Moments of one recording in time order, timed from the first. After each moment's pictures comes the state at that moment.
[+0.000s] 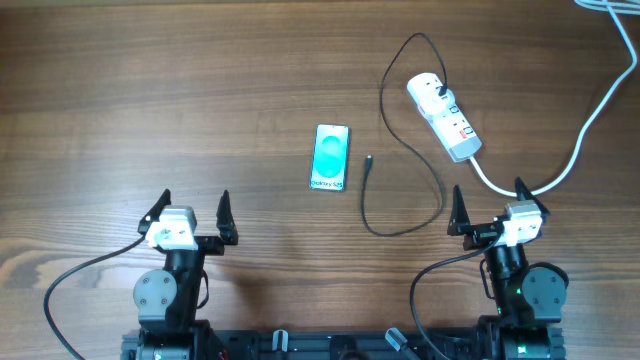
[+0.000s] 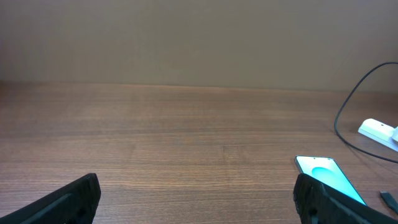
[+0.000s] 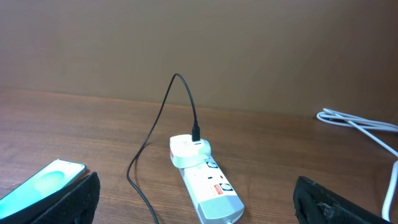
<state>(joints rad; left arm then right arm) 0.00 0.01 0.03 -0.10 0.05 -0.06 -0.02 0.02 0.01 0.00 -0.12 -0.07</state>
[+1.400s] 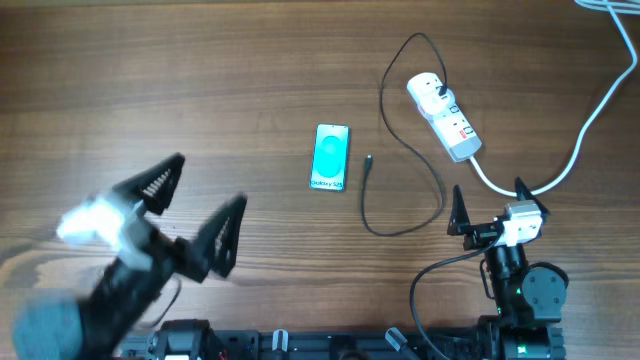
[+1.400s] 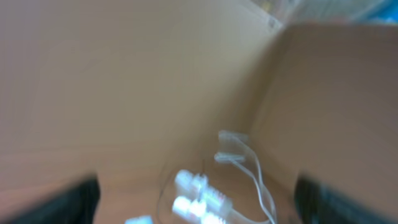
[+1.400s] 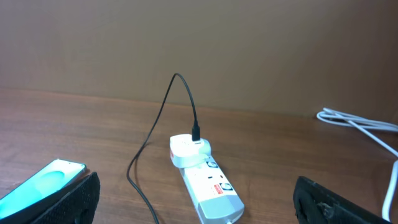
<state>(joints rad) 0.00 0.45 0.94 -0.43 0.59 -0.36 -0.02 0.01 0.01 0.00 -0.12 -0.07</state>
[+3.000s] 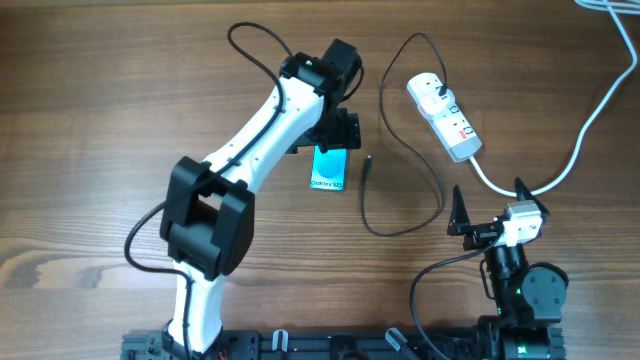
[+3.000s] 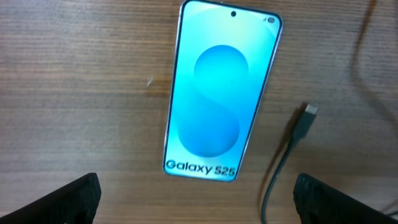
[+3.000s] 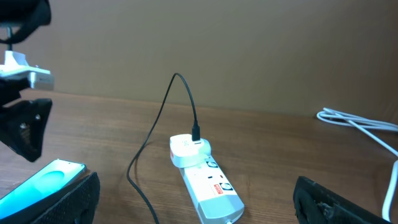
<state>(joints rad) -0.55 2.13 1.83 -1.20 0.01 -0.58 -0.02 0.01 0.01 0.00 -0.12 -0.07</state>
